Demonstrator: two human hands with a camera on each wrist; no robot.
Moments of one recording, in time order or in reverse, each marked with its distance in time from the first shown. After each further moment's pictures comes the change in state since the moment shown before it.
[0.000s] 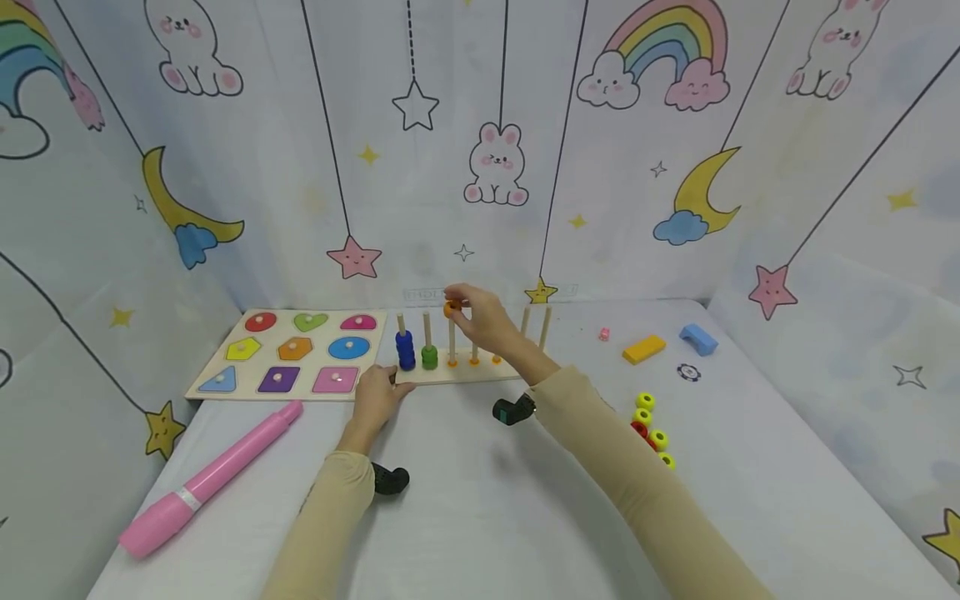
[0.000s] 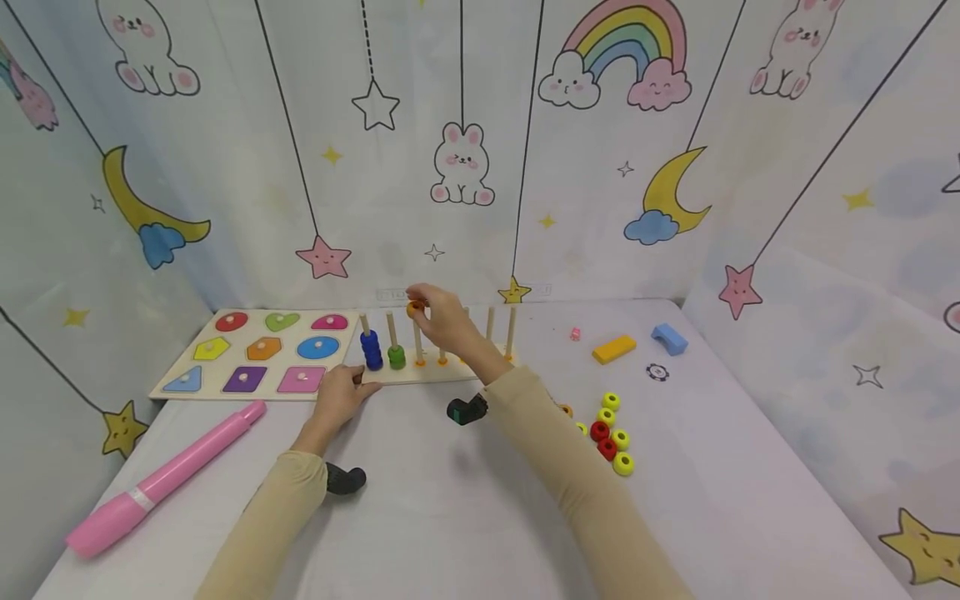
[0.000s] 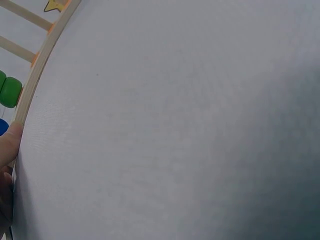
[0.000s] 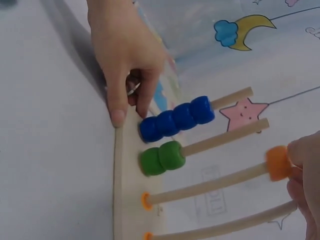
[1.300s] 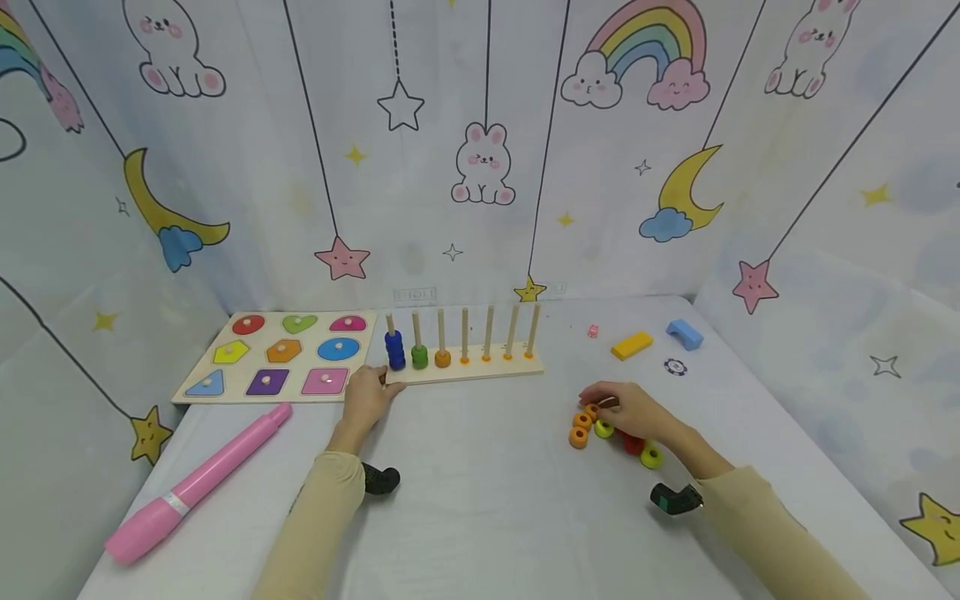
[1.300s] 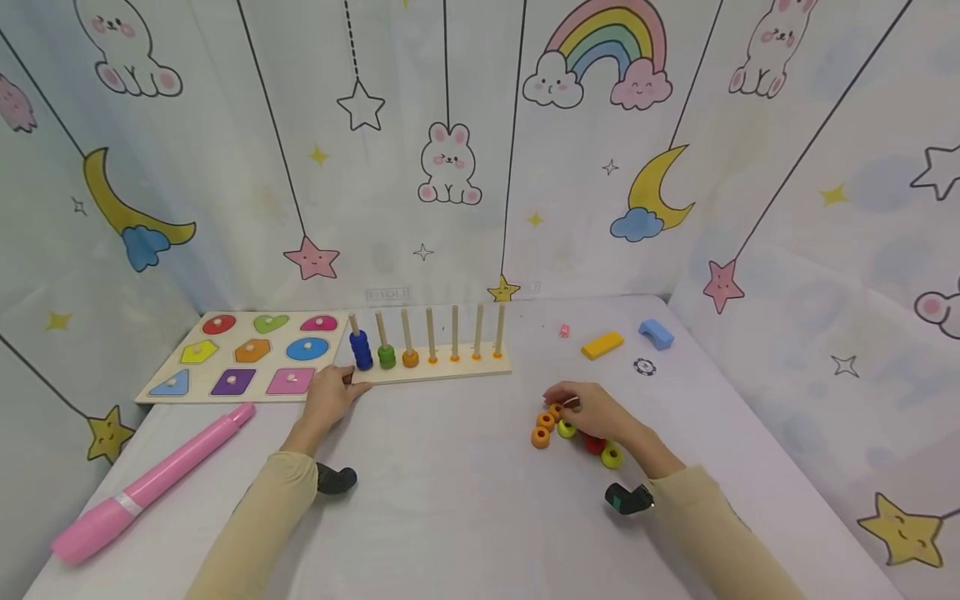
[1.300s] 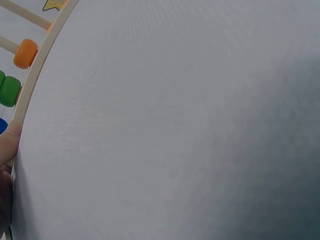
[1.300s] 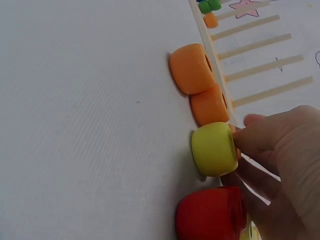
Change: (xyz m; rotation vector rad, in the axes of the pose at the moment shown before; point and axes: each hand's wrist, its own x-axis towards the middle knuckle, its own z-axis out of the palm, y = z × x) left_hand -0.003 0.002 -0.001 0.024 -0.002 0.009; right_hand -0.235 0.091 -0.118 0.106 -0.349 0.315
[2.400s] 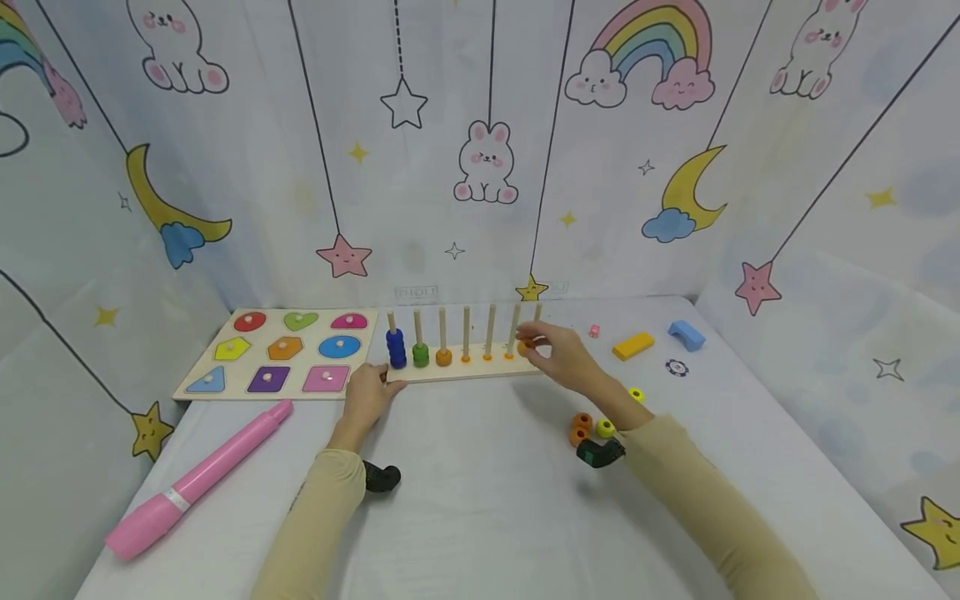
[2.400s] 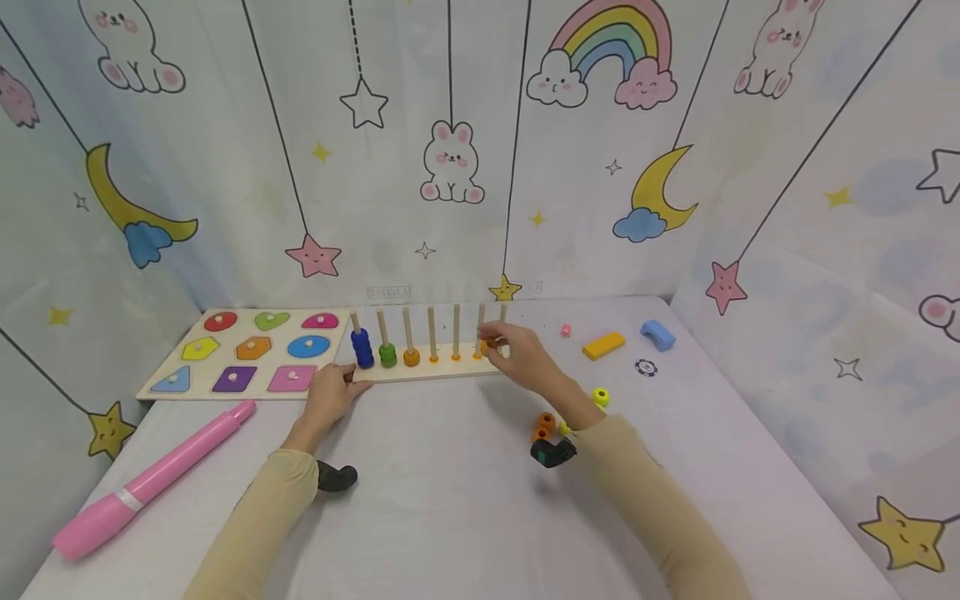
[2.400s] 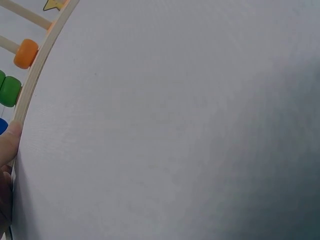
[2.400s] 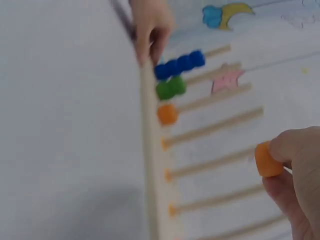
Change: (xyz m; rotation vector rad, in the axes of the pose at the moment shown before) left_hand 0.001 0.000 -0.001 -0.001 0.003 0.006; right_hand 0.110 -0.077 0.013 -0.078 0.338 -0.345
